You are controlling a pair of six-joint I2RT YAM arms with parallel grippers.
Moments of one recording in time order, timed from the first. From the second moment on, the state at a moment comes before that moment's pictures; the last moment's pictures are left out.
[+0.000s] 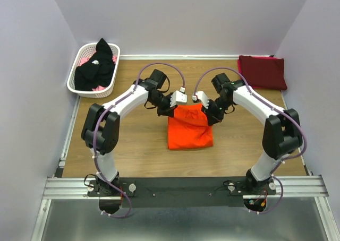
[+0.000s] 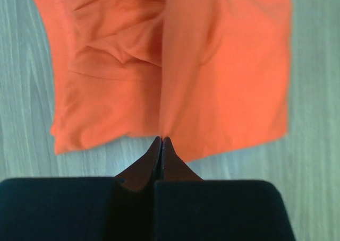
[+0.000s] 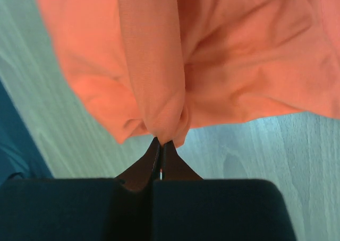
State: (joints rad) left arm -0.50 1.81 1.42 -0.79 0.73 0.97; right arm 0.40 1.69 1.31 -1.02 -0.49 -0.84
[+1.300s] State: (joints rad) left arm -0.62 1.96 1.46 -0.59 0.79 0.93; right arm 0.22 2.22 1.69 -0.90 -0.89 -0.39
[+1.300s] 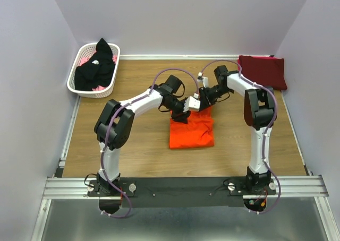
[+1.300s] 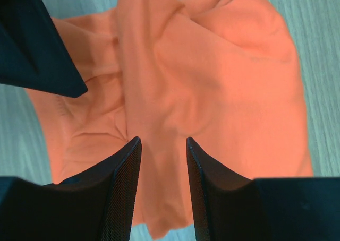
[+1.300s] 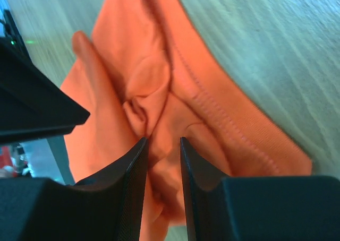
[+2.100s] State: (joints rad) left arm -0.66 1.80 1.20 -0.53 0.79 0.88; right arm 0.34 2.13 1.37 -0.76 -0.97 -0.30
